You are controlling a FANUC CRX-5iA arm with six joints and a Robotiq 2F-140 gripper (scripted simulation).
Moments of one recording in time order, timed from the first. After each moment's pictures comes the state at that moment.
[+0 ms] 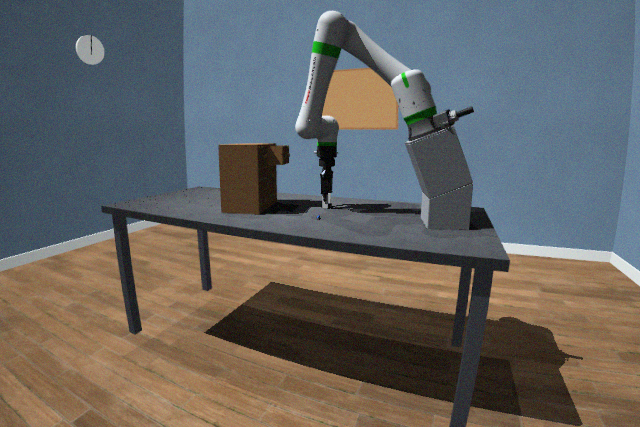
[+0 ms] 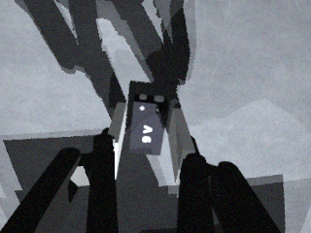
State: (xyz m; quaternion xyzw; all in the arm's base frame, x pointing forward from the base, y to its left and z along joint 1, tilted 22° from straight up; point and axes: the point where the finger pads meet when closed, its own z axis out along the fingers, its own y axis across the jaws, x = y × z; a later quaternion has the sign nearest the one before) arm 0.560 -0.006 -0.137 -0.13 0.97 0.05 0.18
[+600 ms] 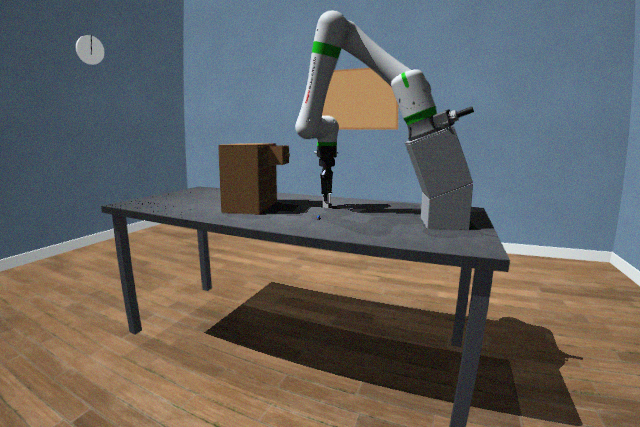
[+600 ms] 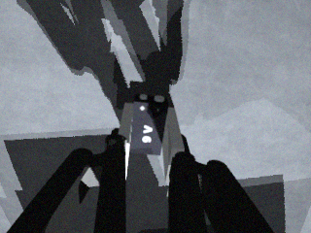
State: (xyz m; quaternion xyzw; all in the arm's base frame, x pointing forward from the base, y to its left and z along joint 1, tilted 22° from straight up) arm 0.560 -0.006 -0.137 -0.13 0.97 0.05 0.18
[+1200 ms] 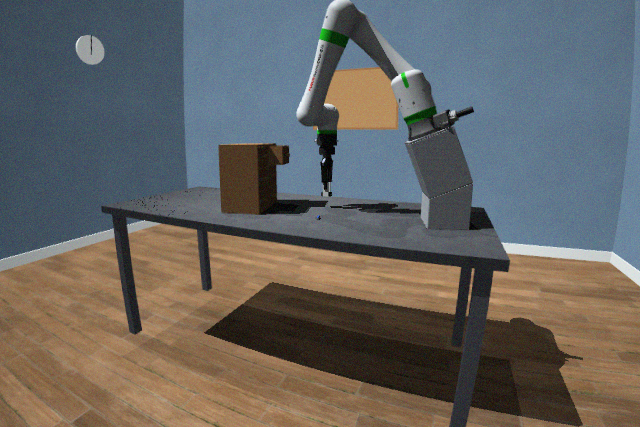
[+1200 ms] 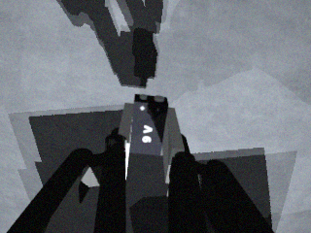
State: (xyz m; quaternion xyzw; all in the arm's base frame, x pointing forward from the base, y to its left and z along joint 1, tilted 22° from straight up) arm 0.541 -0.015 -0.085 -0.13 0.97 0.05 0.18
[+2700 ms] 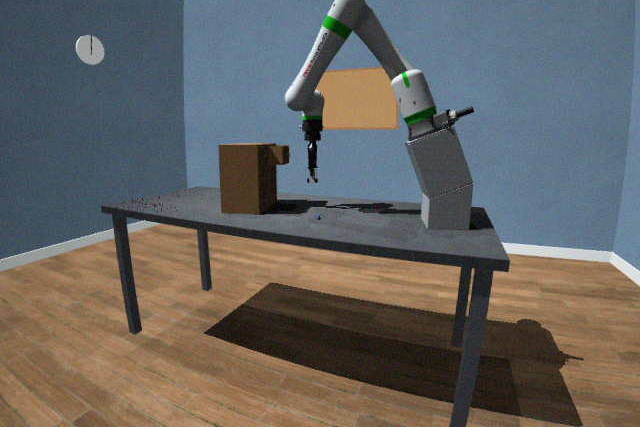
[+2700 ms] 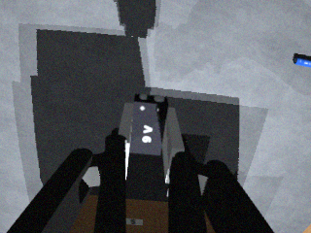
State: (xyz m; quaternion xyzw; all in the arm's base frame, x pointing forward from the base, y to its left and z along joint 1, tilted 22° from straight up) arm 0.570 0.011 0.000 -0.22 0.96 0.04 0.18
